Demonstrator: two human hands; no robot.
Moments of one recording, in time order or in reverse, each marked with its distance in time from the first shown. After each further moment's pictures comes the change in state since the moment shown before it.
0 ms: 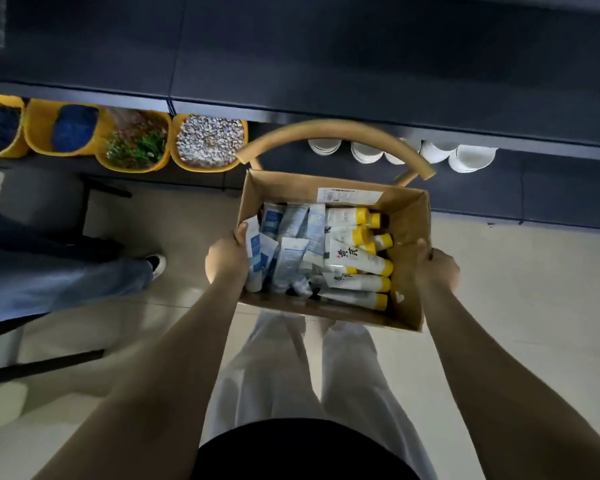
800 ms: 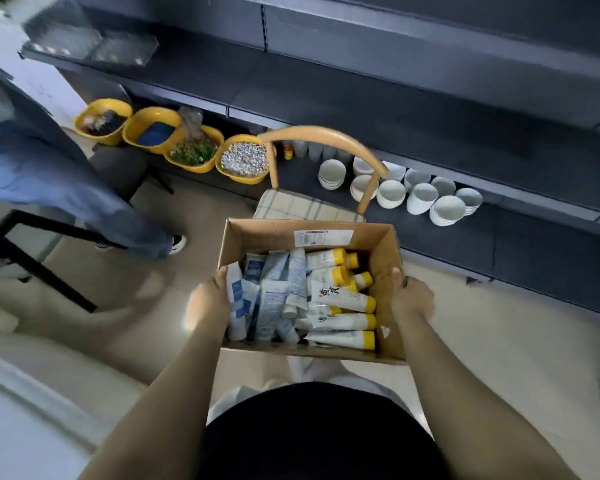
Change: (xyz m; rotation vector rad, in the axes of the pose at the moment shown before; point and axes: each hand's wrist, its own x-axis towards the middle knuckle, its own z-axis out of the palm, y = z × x) left_hand -0.308 -0.105 0.070 -0.208 0.233 -0.176; right_hand -0.083 0.204 -0.081 -0.028 0.013 -0.397
